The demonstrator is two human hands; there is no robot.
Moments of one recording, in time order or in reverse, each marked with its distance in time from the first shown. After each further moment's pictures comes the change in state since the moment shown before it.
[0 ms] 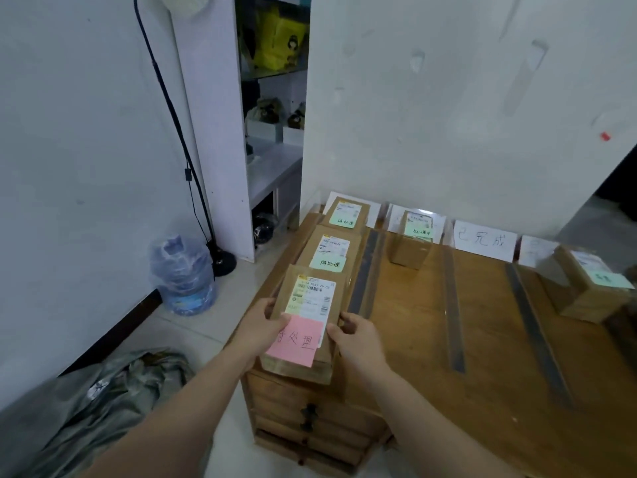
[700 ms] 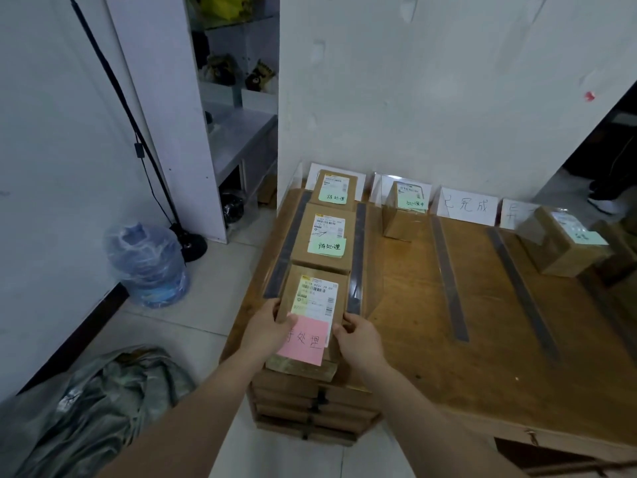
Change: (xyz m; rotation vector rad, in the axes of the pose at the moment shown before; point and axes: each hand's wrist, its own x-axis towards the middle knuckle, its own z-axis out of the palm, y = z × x) left_hand 0.048 -0.033 0.000 0.206 -0.148 0.021; right_hand 0.011 0.005 0.041 -0.056 0.096 0.181
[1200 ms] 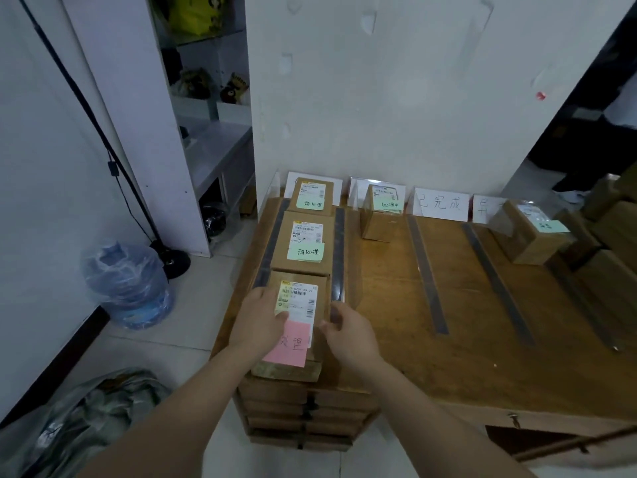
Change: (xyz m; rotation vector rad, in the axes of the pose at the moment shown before) left_hand 0.002 0.028 0.001 0.429 0.119 0.362; right_hand -0.021 -0.016 -0.026 -0.146 0.062 -0.169
